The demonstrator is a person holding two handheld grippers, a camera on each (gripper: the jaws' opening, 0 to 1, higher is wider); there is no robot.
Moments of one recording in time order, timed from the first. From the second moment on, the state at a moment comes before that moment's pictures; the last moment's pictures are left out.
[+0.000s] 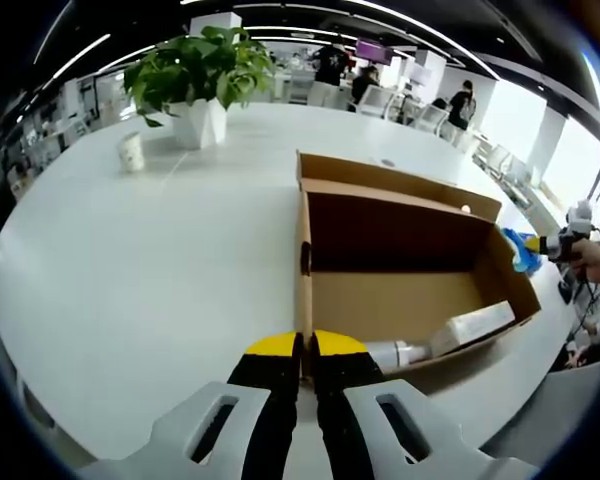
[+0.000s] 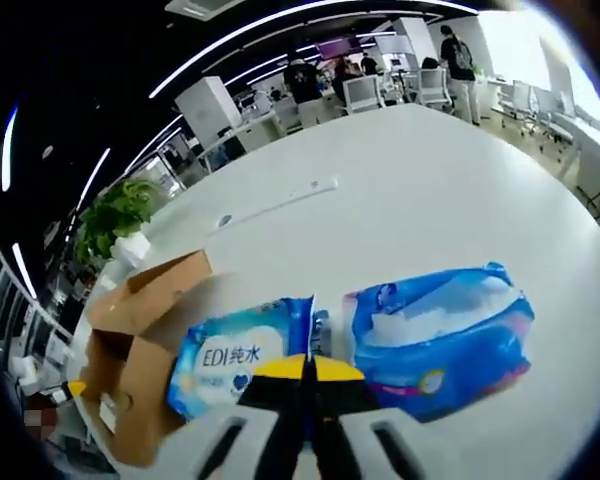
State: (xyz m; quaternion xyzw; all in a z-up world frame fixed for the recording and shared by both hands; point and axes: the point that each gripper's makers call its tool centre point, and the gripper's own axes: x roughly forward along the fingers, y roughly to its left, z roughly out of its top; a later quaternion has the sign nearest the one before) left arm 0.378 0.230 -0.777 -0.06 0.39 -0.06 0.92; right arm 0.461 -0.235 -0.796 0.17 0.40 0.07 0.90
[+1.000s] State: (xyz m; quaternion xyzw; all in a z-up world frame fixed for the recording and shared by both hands) left arm 0.375 0.227 -0.774 -0.06 0.39 -0.05 0.92; right arm 0.451 -0.229 -0.777 0.15 0.38 0.08 0.91
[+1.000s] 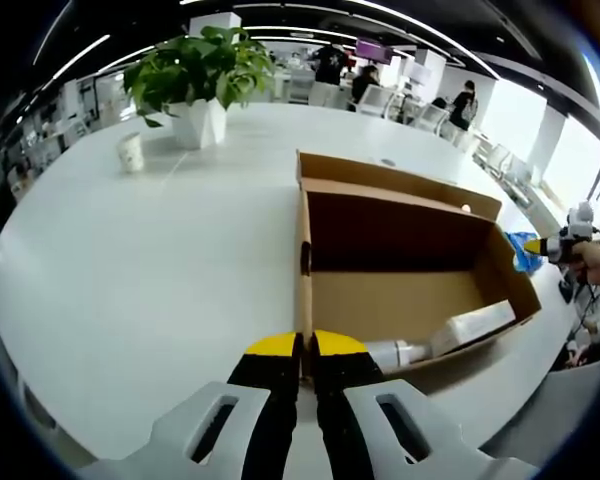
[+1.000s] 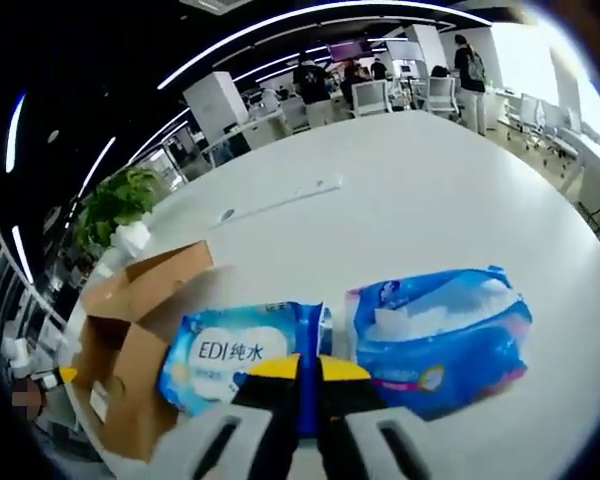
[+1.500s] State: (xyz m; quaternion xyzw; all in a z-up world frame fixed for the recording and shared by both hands) left arm 0.375 0.227 -0.774 -0.06 0.39 -0.05 0.92; right arm 0.457 -0.200 -0.750 0.09 0.35 0.21 0.91
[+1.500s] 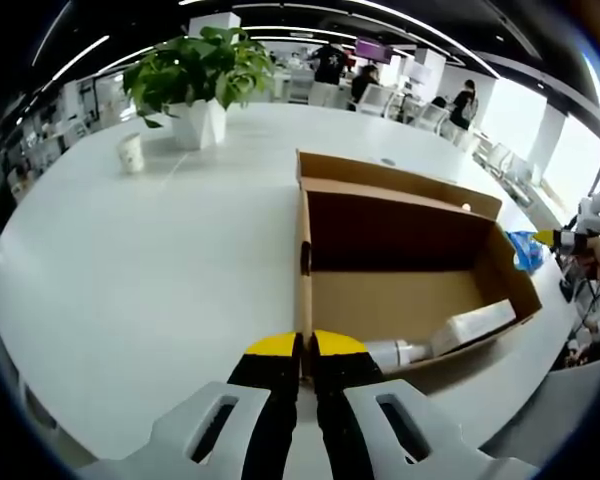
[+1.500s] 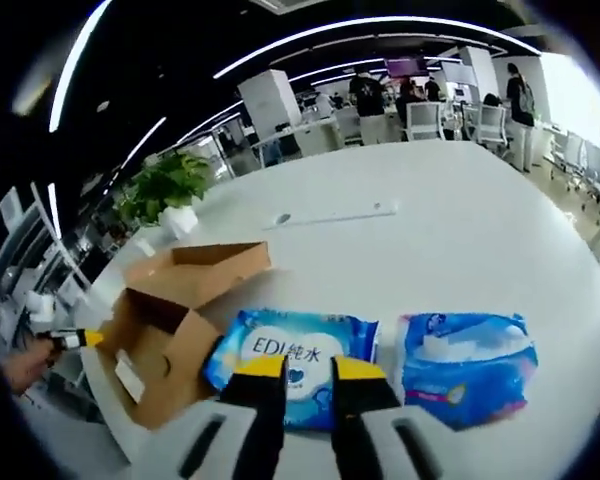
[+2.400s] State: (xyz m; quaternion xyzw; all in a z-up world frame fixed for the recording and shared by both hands) left arm 0.374 0.230 -0.777 -0.07 0.39 -0.05 0.92; right arm 0.408 -0.072 -0.715 -0.18 0.27 0.53 0.78
